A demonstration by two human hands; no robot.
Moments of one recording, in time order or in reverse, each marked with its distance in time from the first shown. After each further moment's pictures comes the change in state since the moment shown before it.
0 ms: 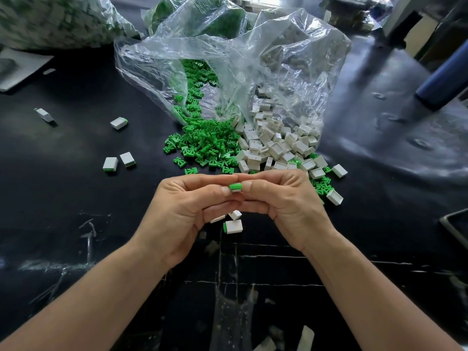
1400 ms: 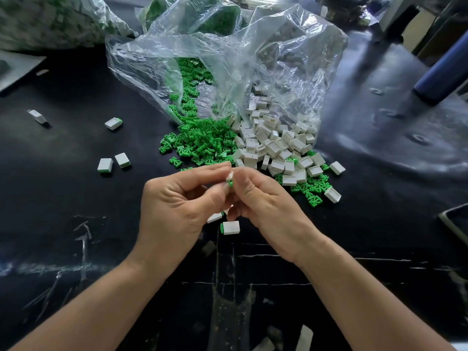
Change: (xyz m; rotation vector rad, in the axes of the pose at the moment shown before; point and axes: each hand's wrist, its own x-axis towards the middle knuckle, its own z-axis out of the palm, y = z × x) left_hand -0.008 -0.003 0.013 0.324 0.128 0.426; right_hand -0.002 0.008 0.013 -0.176 -0.182 0.000
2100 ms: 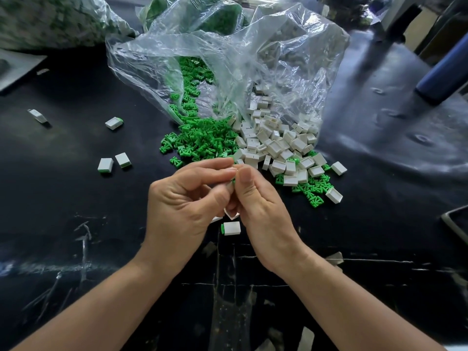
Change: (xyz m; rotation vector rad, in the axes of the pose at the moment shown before) left_hand 0.000 -0.001 0.005 -0.047 0.004 0.049; right_hand 0.001 0.010 0.018 0.164 0.122 -0.202
